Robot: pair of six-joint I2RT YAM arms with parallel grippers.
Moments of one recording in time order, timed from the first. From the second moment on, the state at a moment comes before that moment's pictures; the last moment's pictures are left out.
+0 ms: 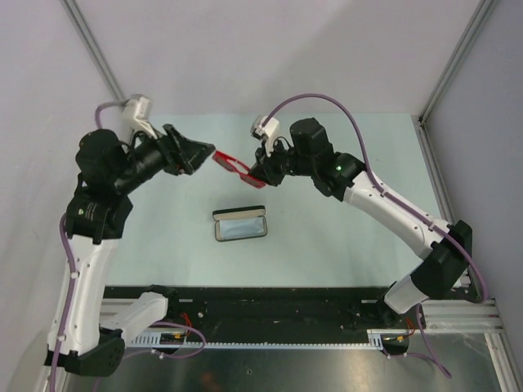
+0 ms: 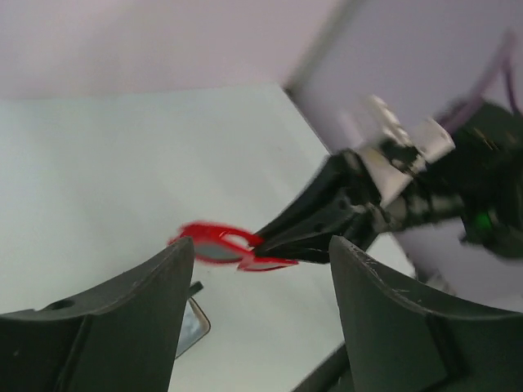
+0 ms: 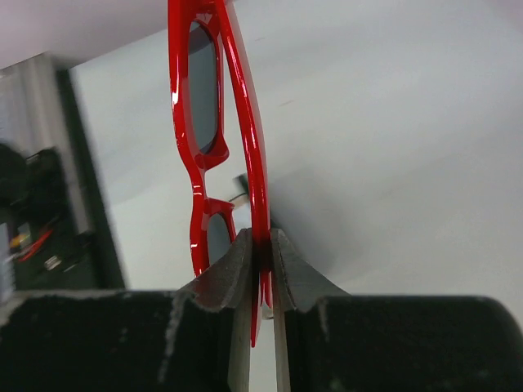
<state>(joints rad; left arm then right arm) -0.21 0.95 1.43 -0.58 0.37 -0.46 0.77 1.55 1.52 -0.31 -0.34 -0.08</state>
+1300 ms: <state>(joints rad) -0.82 1.05 1.17 -0.88 0.58 0.01 0.84 1.73 1.63 -1.05 -0.80 -0.16</state>
